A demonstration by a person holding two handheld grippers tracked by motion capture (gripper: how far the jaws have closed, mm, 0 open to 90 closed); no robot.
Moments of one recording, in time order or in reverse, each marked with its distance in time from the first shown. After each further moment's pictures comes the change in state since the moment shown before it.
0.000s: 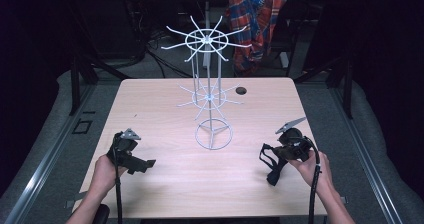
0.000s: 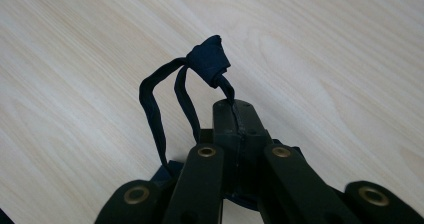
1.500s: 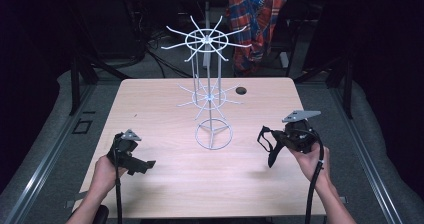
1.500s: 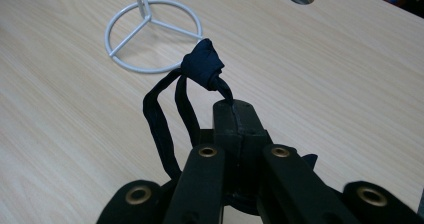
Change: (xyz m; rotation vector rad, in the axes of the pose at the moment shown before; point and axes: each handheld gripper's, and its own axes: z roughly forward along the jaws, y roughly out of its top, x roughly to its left) left arm 0.000 -0.003 0.001 0.014 0.005 -0.004; right arm 0.000 0.016 -0.031 -0.256 -0.073 0.011
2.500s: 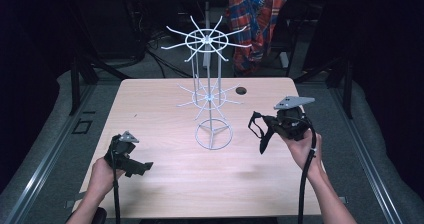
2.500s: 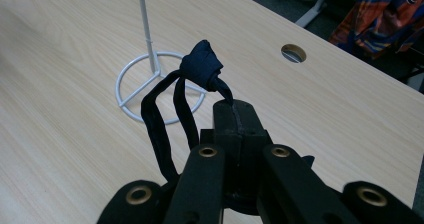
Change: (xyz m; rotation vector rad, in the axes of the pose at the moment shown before) left arm -0.001 -0.005 -0.003 0.008 0.024 -0.008; right arm 0.014 0.044 -0.009 -0.099 -0.014 -0.061
